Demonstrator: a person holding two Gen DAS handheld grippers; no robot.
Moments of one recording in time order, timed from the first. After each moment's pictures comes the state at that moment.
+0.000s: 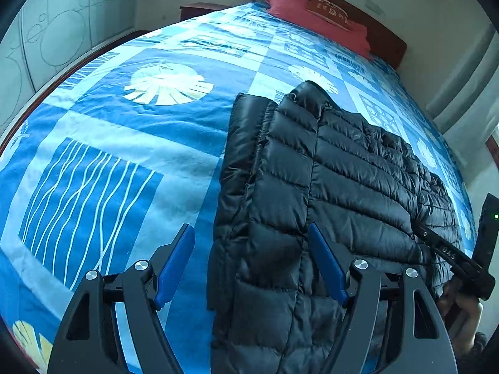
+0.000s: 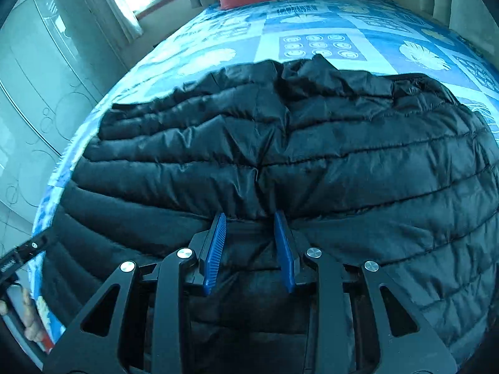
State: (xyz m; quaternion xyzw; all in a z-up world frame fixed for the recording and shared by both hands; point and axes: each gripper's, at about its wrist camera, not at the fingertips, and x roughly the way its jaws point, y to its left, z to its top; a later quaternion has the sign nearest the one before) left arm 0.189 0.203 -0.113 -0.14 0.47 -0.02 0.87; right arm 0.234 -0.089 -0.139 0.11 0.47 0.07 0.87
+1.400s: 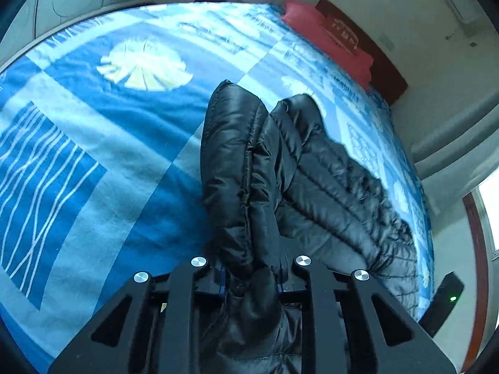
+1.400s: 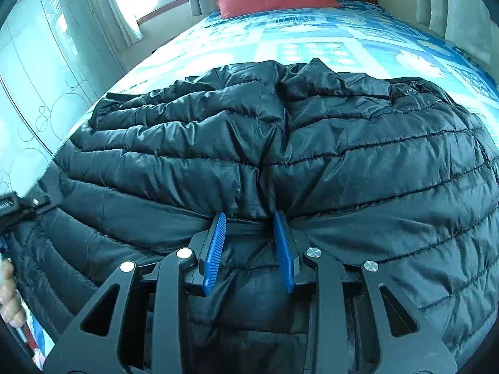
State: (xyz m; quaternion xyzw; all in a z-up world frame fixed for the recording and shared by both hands) left arm 0.210 0.188 -0.111 -0.28 0.44 -0.03 0.85; right arm 0.222 -0.081 -0.141 0.09 0.44 0.06 0.89
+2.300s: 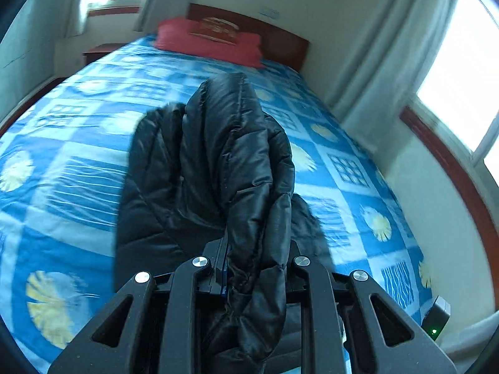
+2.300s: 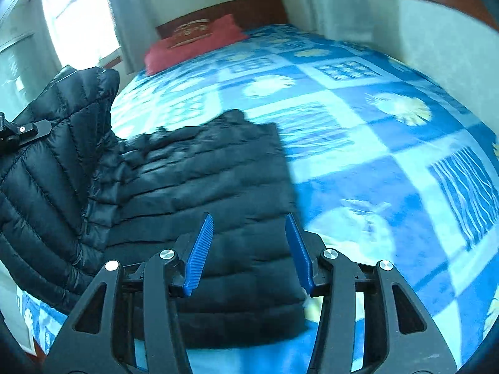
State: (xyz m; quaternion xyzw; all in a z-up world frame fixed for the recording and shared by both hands) left arm 0.203 -0.107 -0.005 -0.11 0.39 -0.19 0.89; right arm 0.087 -0.309 -0.088 0.17 0.38 -0.08 0.91
